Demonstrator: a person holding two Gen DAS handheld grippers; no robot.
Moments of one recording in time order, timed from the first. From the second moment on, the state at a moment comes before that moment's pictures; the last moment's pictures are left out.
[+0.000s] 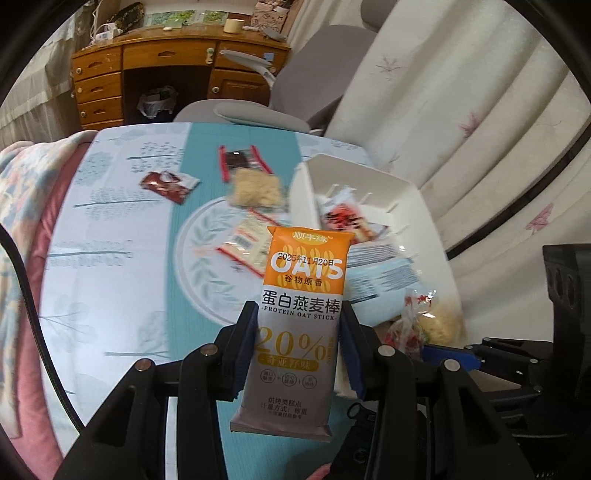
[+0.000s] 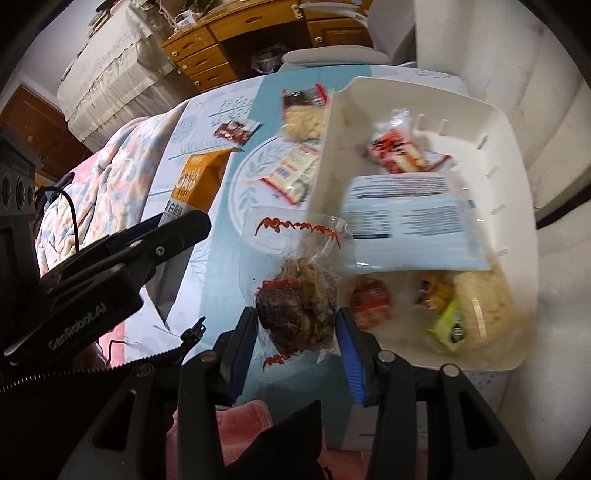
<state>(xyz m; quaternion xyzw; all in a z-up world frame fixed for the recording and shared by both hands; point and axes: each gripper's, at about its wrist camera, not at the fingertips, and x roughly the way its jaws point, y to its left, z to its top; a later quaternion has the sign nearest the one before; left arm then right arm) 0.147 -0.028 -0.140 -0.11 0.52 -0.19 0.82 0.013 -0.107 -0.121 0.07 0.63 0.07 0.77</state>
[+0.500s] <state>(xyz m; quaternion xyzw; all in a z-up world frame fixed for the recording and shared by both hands) 0.148 -0.114 -0.147 -0.15 0.52 -0.25 0.80 0.005 -0.185 -0.125 0.08 0.64 0.03 0.77</state>
